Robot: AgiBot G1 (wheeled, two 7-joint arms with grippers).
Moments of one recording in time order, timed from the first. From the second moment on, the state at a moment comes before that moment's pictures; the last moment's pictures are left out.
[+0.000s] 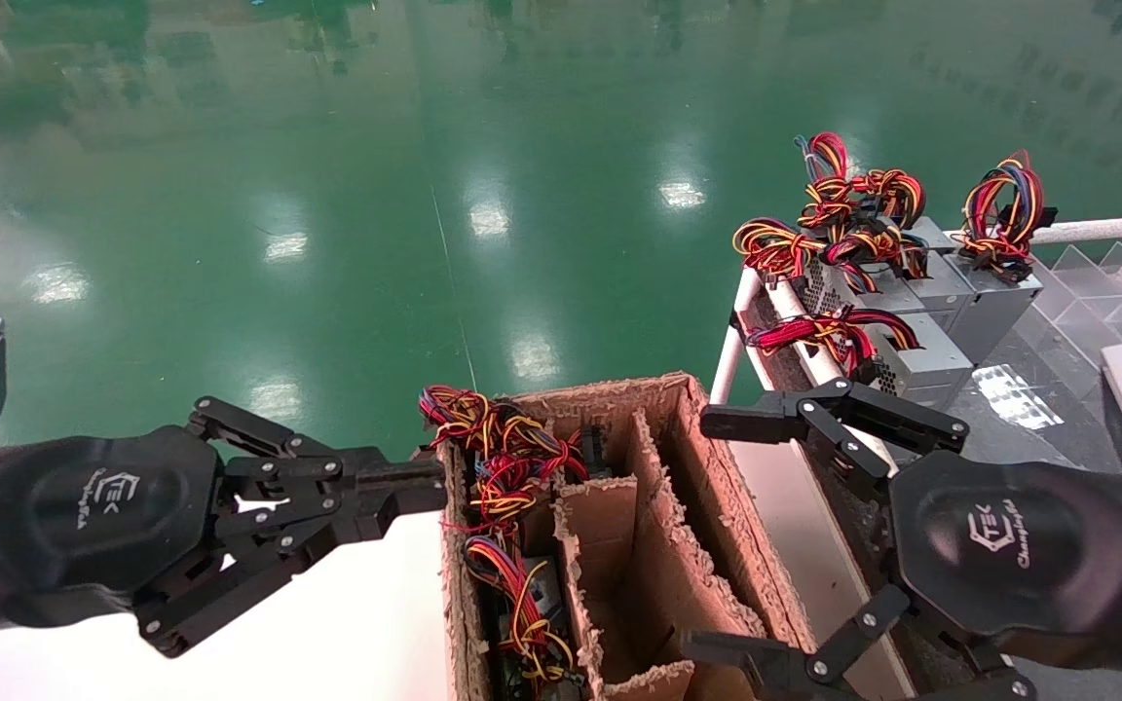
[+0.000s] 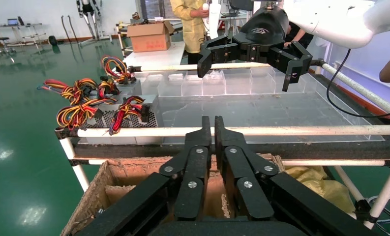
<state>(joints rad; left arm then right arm) -1.09 0.57 0.37 -1.26 0.66 1.45 -0.13 1.07 -0.61 -0.28 1.28 -0.73 -1.50 0.19</state>
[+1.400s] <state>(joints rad) -1.09 0.57 0.37 -1.26 0.66 1.45 -0.13 1.14 -0.66 -0.39 1.26 -0.93 -1.43 0.32</state>
